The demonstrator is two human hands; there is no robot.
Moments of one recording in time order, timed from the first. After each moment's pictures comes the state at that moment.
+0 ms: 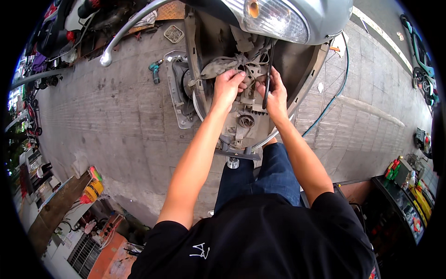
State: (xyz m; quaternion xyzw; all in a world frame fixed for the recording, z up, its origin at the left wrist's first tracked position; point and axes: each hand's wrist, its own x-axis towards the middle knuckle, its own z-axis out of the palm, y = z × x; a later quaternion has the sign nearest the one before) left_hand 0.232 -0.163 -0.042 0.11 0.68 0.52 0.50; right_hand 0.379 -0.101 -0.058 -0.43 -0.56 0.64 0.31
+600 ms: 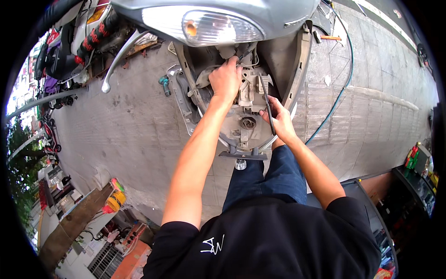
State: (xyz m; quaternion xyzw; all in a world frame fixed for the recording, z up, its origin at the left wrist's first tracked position) left_hand 0.242 -0.115 -0.033 0.51 0.84 0.19 0.02; right_hand 0.459 -0.132 -0.048 -0.47 -0.58 0.65 0.15
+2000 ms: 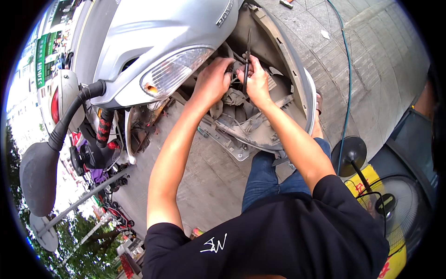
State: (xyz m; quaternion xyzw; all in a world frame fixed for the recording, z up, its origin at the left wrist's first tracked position) left_hand 0.190 -0.047 0.039 0.83 0.51 0.07 0.22; right_hand 0.319 -0.083 -0.066 -0.56 -0.37 0.51 0.54
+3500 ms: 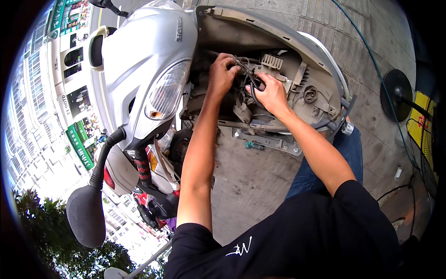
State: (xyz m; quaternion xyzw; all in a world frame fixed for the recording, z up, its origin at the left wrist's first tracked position) left_hand 0.190 -0.006 -0.008 0.87 0.38 0.05 0.30; right_hand 0.277 -0.165 -0.071 -0.72 -0.32 0.34 0.51
